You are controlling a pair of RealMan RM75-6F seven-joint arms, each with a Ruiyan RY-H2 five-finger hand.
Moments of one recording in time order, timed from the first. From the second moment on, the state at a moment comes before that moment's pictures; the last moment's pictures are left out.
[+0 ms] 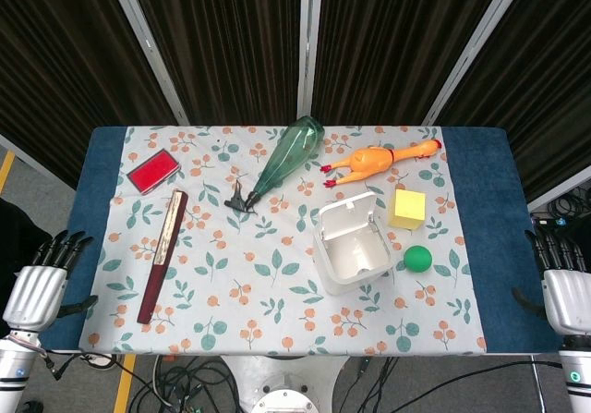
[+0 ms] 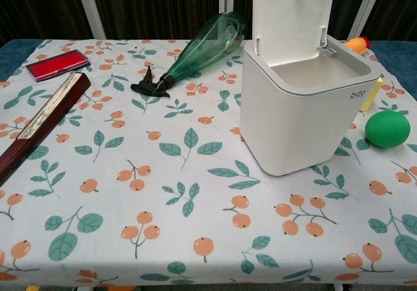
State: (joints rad) left arm -0.12 -1.14 -0.01 -1.59 1.56 1.47 0.05; right arm 0.08 -1.12 0.09 -1.51 -1.46 1.47 0.00
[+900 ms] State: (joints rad) left arm -0.13 -1.16 -0.01 -1.59 1.56 1.46 0.07; right arm 0.19 -1.10 0.07 -1.59 -1.47 1.27 -0.18
